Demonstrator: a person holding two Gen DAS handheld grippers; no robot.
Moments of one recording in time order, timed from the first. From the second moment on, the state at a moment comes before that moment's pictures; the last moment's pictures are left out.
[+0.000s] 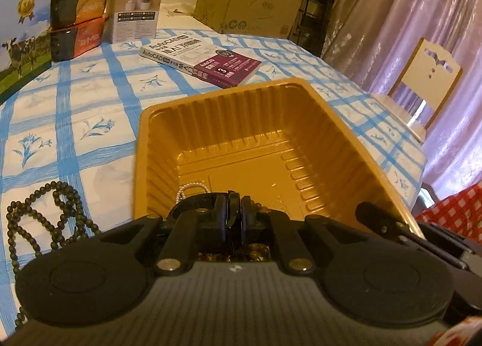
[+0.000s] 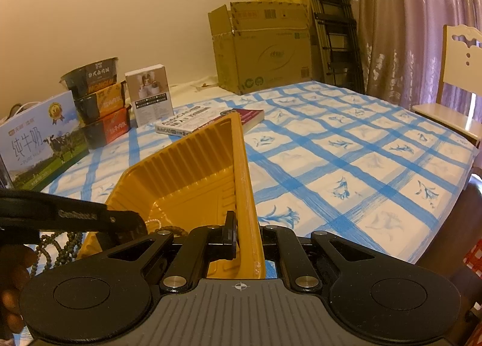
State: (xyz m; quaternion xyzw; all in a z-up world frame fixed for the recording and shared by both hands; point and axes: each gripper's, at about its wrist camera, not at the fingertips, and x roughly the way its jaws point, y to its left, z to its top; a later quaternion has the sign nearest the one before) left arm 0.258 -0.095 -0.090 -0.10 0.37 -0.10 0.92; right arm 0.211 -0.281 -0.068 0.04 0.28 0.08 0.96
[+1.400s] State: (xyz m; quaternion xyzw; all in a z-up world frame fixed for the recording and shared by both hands) left arm 0.176 0.048 -0.111 -0.07 0.40 0.05 0.91; right arm 0.211 -0.282 -0.068 0.04 0.28 0.08 0.96
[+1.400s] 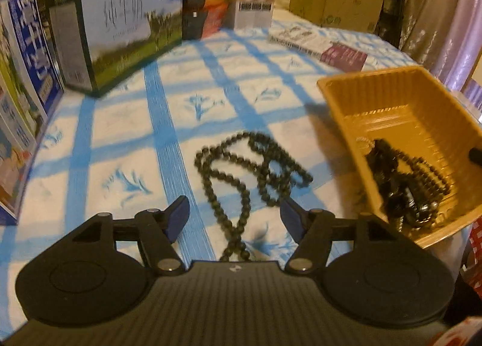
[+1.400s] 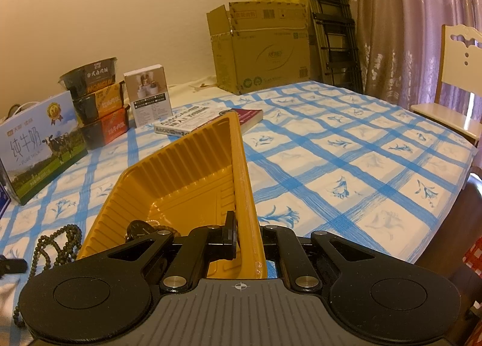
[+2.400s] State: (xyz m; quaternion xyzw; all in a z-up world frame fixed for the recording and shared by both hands) left arm 0.243 0.022 -0.150 -0.02 0.39 0.03 0.92; right arm 0.214 -0.281 -0.074 0.04 0.28 0.07 0.96
